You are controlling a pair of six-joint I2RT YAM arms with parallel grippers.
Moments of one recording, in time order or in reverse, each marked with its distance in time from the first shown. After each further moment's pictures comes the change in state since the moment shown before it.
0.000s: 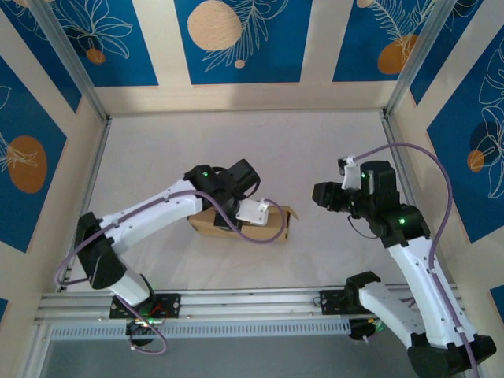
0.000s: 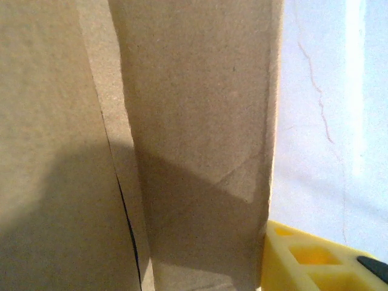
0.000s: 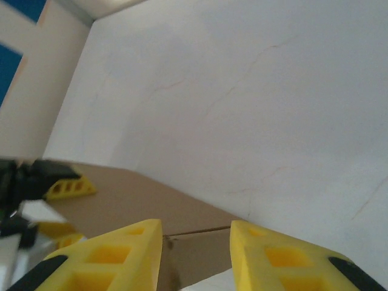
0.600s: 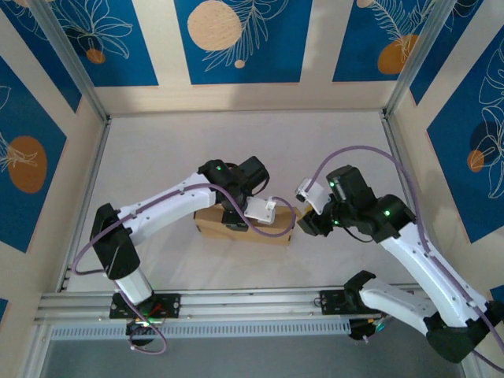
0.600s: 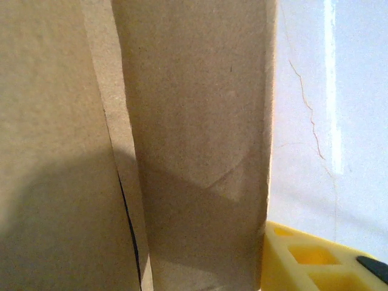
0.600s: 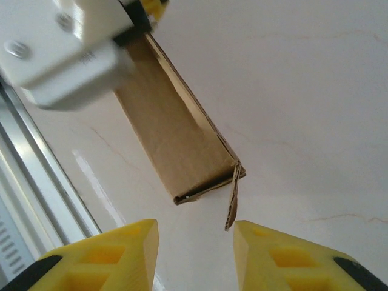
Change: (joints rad) left arm 0.002 0.103 0.082 -0.036 0.042 0.000; right arm 0.297 0.112 0.061 -0.243 0.132 -0.632
